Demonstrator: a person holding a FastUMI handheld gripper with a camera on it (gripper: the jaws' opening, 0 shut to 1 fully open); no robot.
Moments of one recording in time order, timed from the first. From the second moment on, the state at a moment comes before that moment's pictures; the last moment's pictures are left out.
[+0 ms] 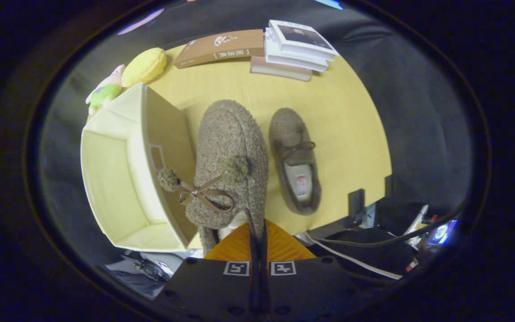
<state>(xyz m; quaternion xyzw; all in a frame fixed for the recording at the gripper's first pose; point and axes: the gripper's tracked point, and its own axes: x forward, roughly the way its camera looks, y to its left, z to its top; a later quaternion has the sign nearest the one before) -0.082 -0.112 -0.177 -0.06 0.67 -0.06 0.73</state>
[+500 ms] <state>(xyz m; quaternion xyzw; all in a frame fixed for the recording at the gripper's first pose) -0.043 -0.006 -0.110 -0.12 0.62 0.03 0.77</state>
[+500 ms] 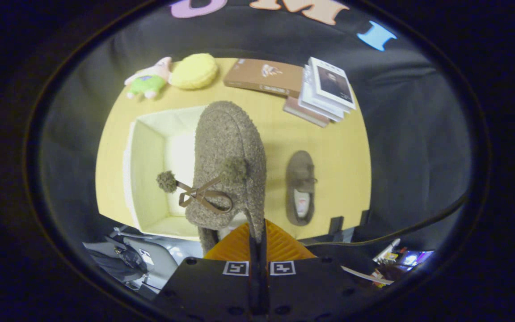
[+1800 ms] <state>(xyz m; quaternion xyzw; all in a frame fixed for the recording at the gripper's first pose) -0.045 0.131 -0.309 -0.13 0.68 0.14 0.71</state>
